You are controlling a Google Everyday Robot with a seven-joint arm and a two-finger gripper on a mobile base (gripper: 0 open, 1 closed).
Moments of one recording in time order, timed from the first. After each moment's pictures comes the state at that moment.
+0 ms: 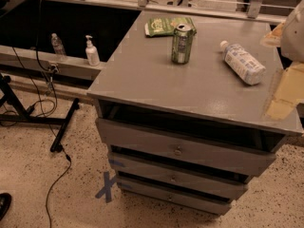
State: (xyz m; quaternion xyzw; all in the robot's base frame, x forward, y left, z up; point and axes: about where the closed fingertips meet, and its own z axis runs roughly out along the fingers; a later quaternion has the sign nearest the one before) arm 0.438 -0.216 0.978 -0.60 0.78 -0.04 0.16
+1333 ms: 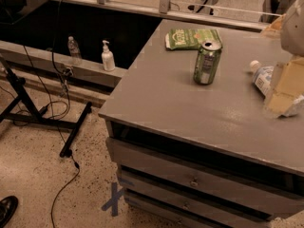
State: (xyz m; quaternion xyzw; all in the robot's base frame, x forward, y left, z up) arm 0.451 -0.220 0.984 -0.62 0.77 -0.05 0.17
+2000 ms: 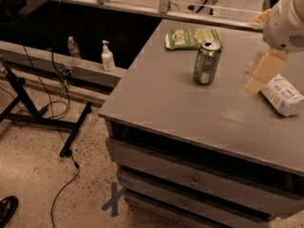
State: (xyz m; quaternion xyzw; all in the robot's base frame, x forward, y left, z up) arm 0.524 -0.219 0.969 -0.61 0.75 -0.05 0.26
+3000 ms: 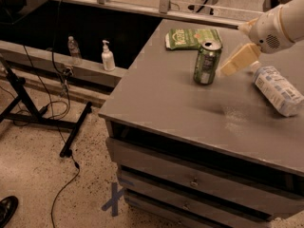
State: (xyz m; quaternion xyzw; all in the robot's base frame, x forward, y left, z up) arm 0.617 -0.214 0.934 -0.49 0.78 0.09 0.38
